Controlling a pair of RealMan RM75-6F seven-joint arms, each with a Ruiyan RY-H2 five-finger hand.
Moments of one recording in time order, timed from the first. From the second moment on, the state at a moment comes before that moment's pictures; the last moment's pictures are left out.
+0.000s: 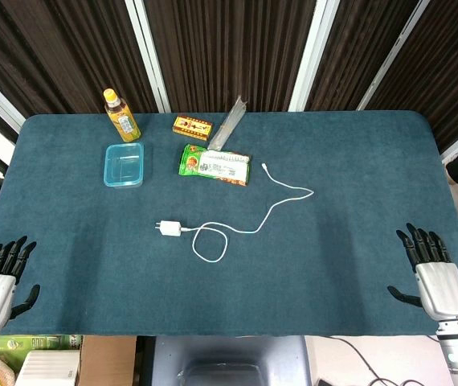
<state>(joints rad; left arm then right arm) -0.10 -1.14 -0.02 -1.59 1.54 1.48 0.11 0.09 -1.15 0.04 -1.61 -1.53 1.47 -0.14</state>
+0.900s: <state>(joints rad) -0.43 -1.60 -0.19 -1.21 1.42 1.17 0.10 0.09 -1.15 0.05 -1.60 -1.49 1.45 -0.15</state>
